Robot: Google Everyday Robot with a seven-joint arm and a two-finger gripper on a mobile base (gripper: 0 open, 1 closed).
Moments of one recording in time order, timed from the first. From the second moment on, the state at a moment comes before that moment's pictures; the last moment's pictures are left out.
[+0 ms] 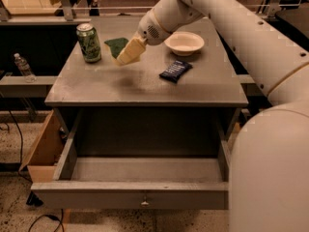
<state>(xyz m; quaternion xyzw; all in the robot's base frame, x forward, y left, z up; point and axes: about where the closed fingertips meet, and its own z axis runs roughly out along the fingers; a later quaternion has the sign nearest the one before) 0.702 0.069 0.914 -0.54 0.74 0.24 0.32</state>
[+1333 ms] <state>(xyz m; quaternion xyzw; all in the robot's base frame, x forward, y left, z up) 0.485 0.031 0.869 -0.71 0.65 0.21 0.16</state>
